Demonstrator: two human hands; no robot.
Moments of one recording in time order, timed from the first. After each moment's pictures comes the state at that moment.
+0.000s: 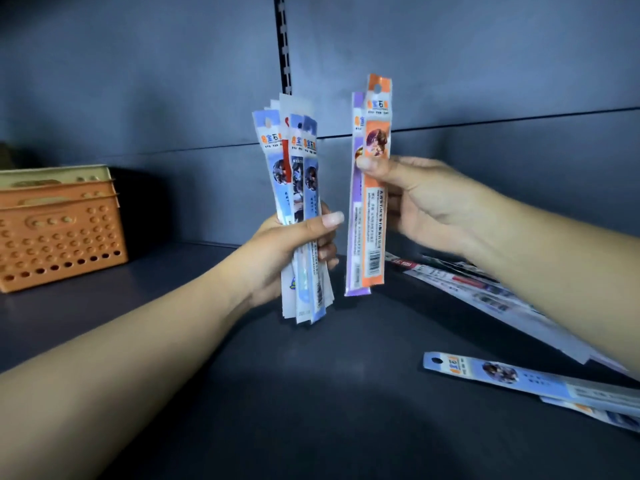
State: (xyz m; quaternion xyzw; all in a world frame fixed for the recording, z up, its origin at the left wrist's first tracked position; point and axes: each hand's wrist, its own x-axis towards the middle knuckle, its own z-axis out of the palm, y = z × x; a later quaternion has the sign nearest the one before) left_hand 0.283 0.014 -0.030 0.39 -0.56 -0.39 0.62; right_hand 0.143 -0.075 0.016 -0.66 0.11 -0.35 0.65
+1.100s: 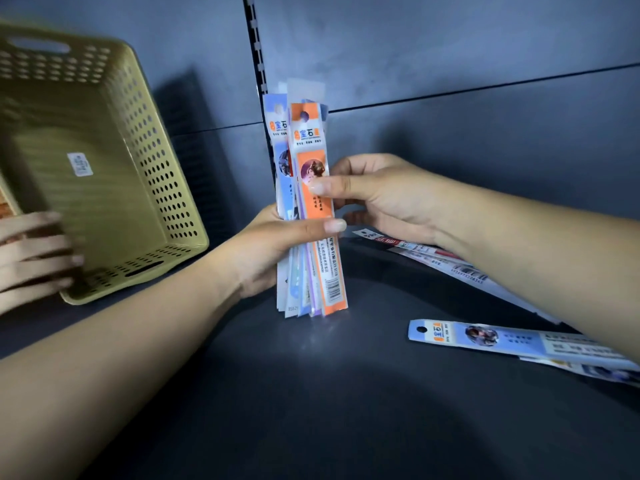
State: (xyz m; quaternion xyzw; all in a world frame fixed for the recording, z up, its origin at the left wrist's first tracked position) left_hand 0.262 0.016 -0.032 0.43 -0.59 -0.37 0.58; right_hand 0.148 -0.077 -0.004 -0.76 0.09 -0.28 0.58
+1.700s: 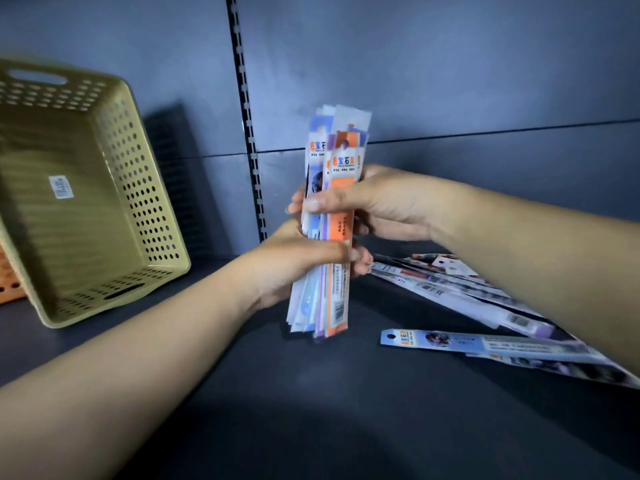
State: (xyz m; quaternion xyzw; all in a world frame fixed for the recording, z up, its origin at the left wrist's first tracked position) left_hand 0.233 0.017 -0.020 0.42 -0.61 -0.39 0.54; right_hand 0.123 -0.049 0.025 -0.82 0.08 -0.24 0.52
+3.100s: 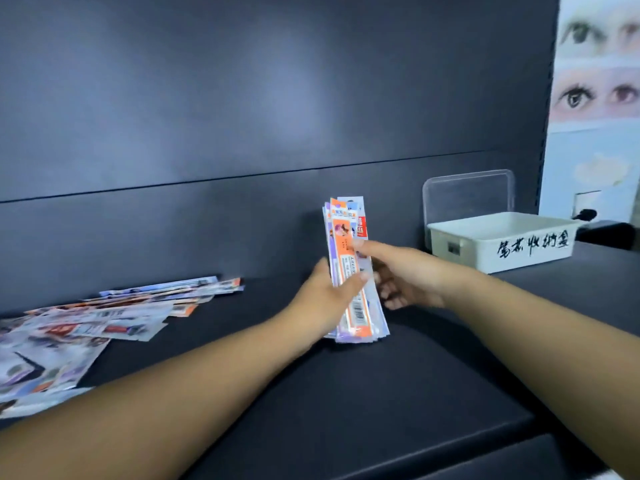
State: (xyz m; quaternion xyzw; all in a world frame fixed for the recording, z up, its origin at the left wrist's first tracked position) left_hand -0.281 -0.090 -0.041 0.47 -0.68 -0.33 0.45; right_hand -0.411 -0.116 -0.020 -0.65 0.48 -0.33 0.48
